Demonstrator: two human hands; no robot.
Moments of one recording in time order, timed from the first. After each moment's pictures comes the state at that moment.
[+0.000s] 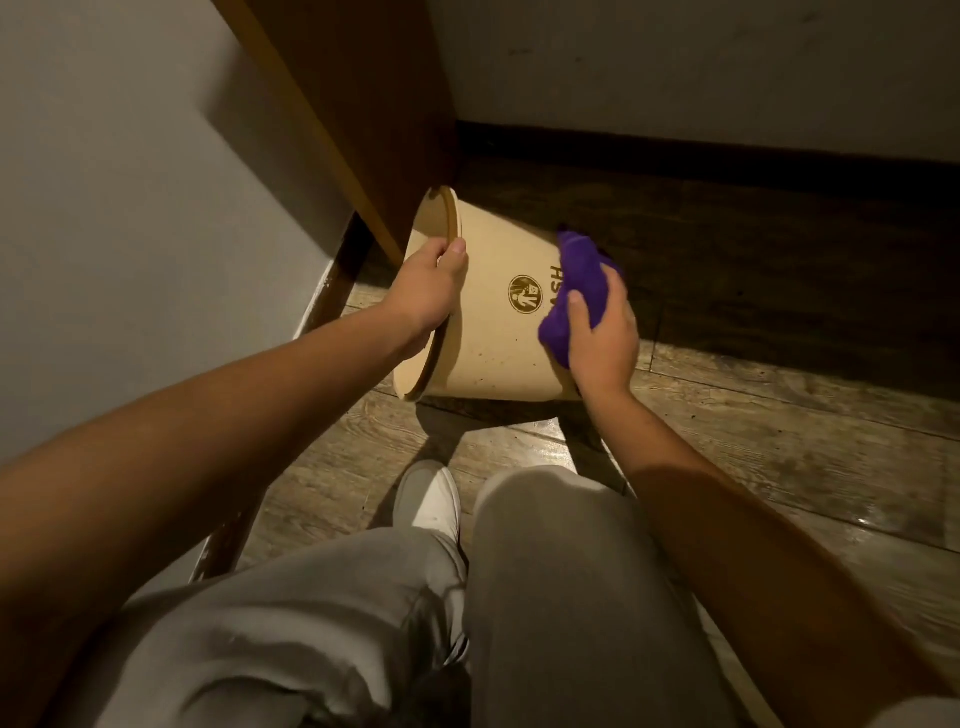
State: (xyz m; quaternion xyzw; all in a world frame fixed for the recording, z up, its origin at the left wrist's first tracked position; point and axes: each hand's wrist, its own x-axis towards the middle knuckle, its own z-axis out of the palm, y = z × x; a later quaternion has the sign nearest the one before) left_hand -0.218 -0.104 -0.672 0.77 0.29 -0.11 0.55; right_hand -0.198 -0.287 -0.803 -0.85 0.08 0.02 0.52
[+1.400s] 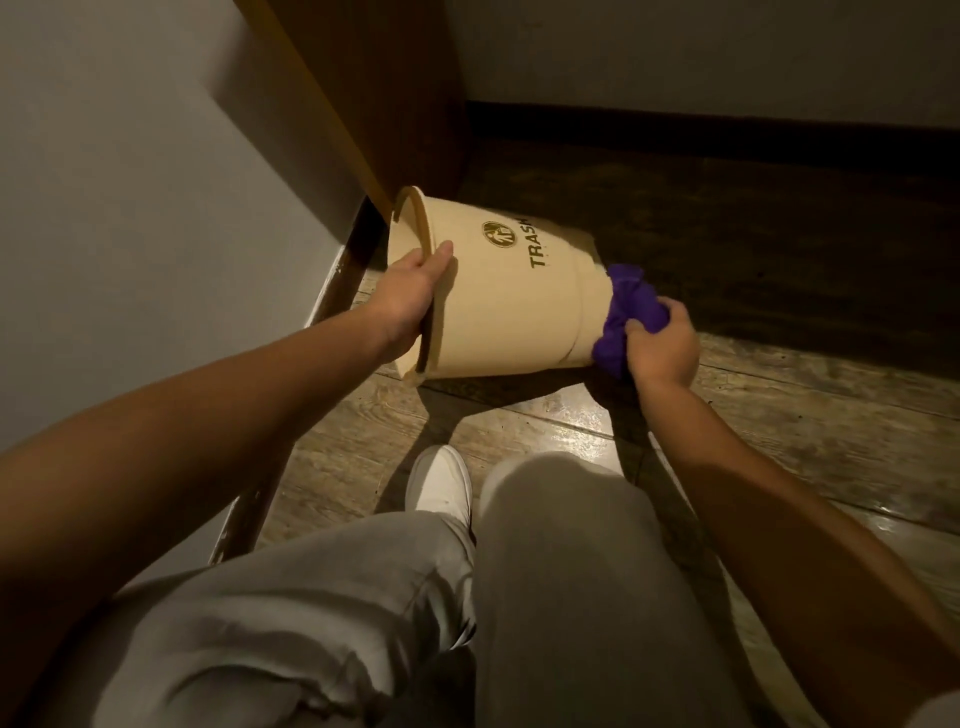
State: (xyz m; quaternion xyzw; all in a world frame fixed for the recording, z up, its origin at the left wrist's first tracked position) left_hand -0.244 -0.080 -0.680 0.68 0.34 -0.13 0.64; right_hand -0.195 -0.337 -0.841 -0.85 0.24 0.09 0.45
